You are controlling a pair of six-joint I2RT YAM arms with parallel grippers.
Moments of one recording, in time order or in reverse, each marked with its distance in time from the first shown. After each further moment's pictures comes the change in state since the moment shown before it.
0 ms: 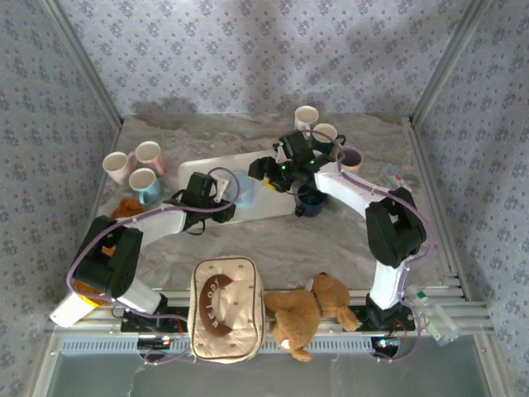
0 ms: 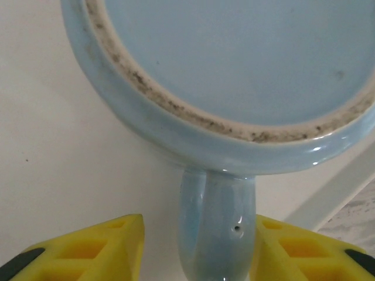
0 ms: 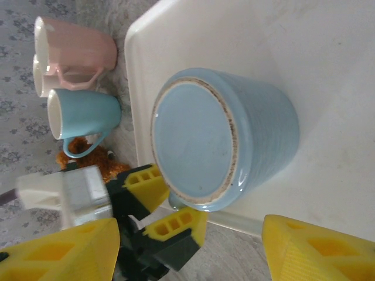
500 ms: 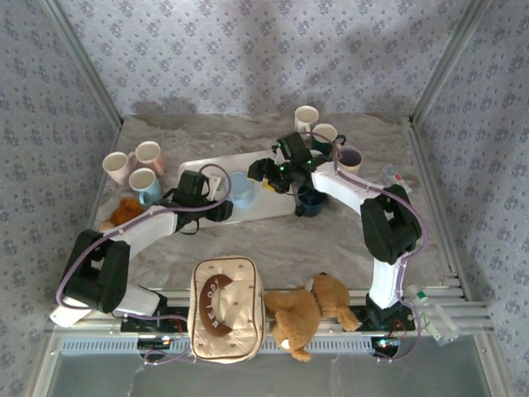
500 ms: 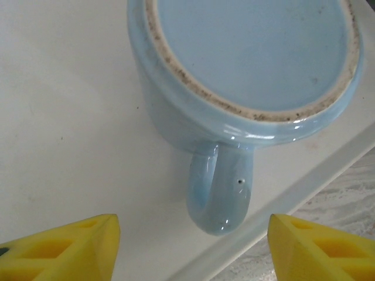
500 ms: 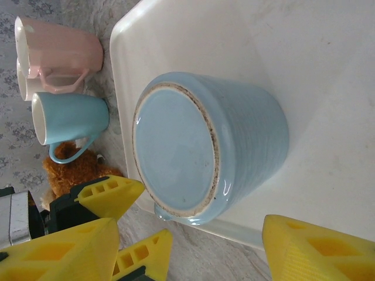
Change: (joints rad) left arm 0.034 -0.112 0.000 -0.093 0.025 -0.029; right arm -0.001 0.044 0.008 0.003 0.007 0.000
